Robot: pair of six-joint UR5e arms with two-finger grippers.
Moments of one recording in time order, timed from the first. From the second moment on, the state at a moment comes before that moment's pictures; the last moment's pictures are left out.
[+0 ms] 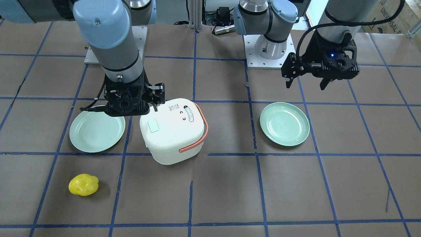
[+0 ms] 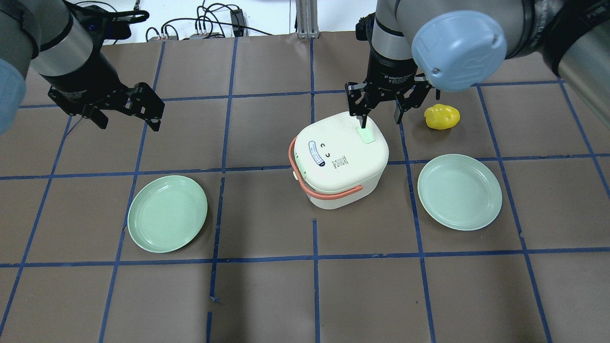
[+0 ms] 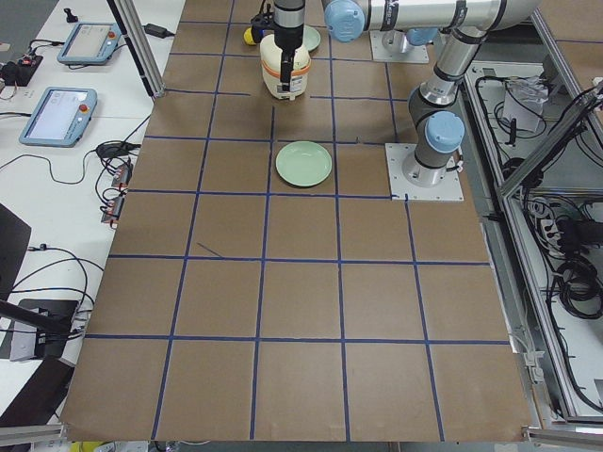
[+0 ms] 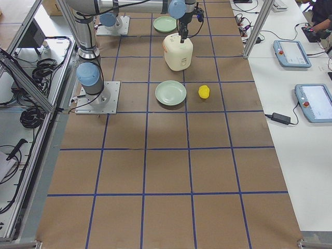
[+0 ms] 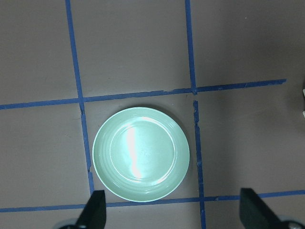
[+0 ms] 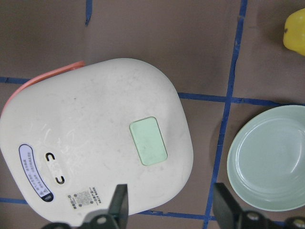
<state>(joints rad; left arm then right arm) -1.47 -1.51 -1.65 -1.52 1.61 0.17 1.76 -1.36 1.51 -1.63 -1.55 0.07</state>
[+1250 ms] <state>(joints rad) -1.47 -1.51 -1.65 -1.52 1.61 0.17 1.75 -1.29 1.52 -1.71 -1.51 0.03</state>
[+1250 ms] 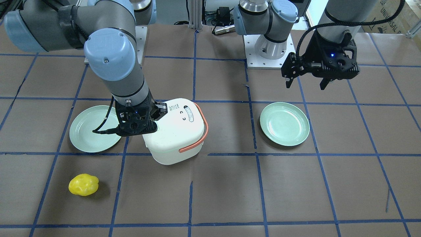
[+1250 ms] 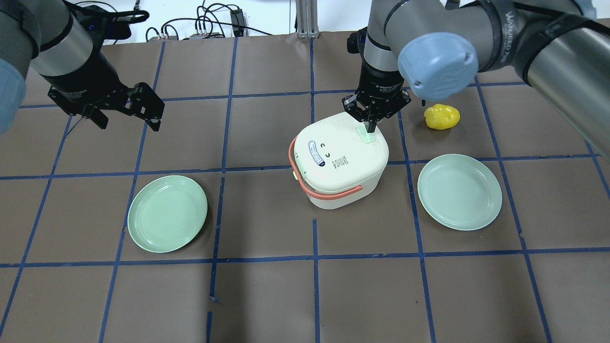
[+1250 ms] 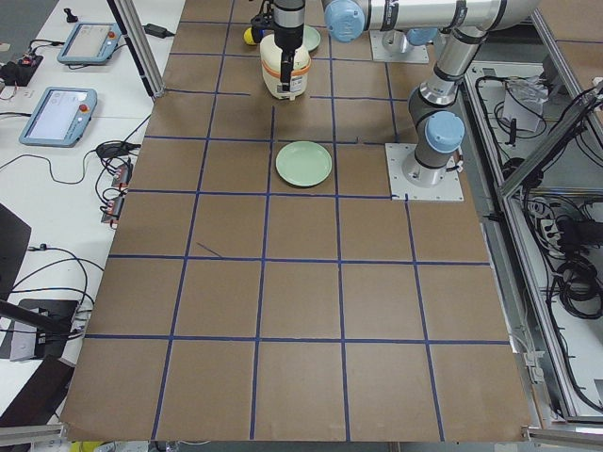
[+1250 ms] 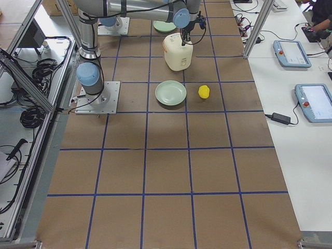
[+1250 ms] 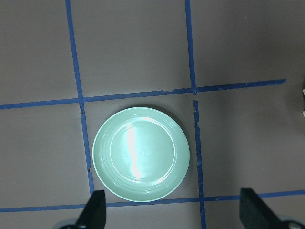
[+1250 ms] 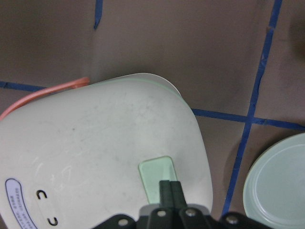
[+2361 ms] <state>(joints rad) -1.47 -1.51 -1.65 -1.52 1.61 0.17 1.75 -1.27 1.53 -1.75 -1.50 0.00</state>
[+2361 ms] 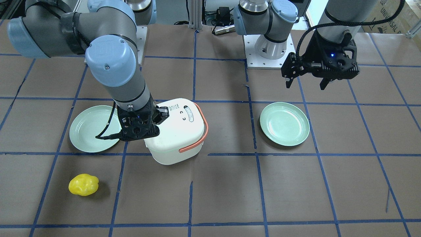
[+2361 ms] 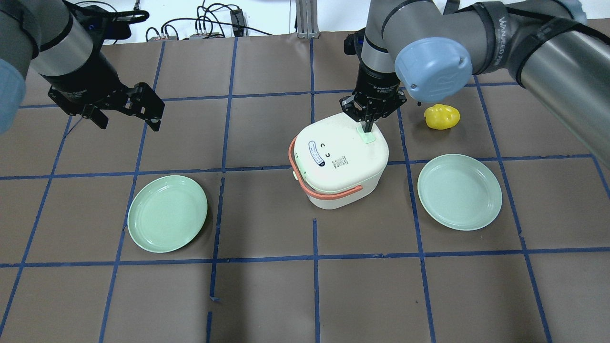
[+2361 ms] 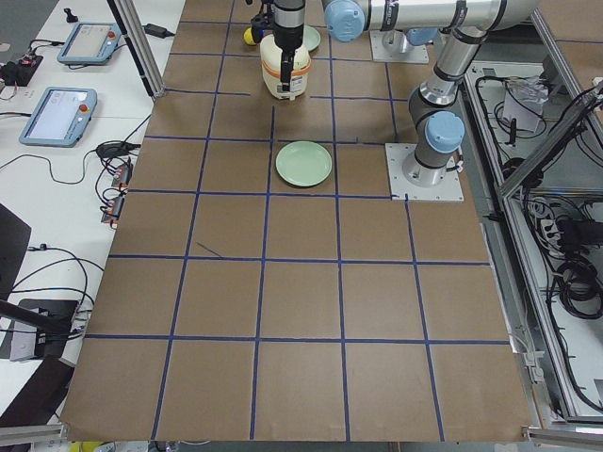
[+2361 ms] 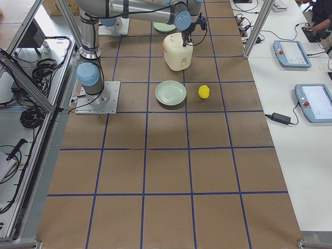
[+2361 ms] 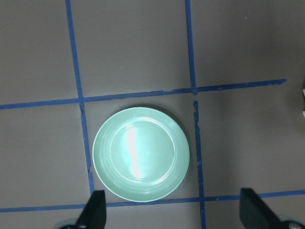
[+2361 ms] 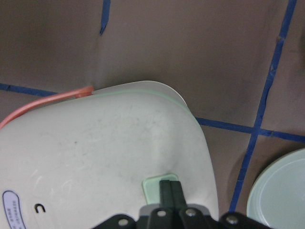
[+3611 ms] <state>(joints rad) -1.47 -1.51 -1.65 -1.52 1.61 0.17 1.74 -1.32 1.38 -1.64 -1.52 0.02</state>
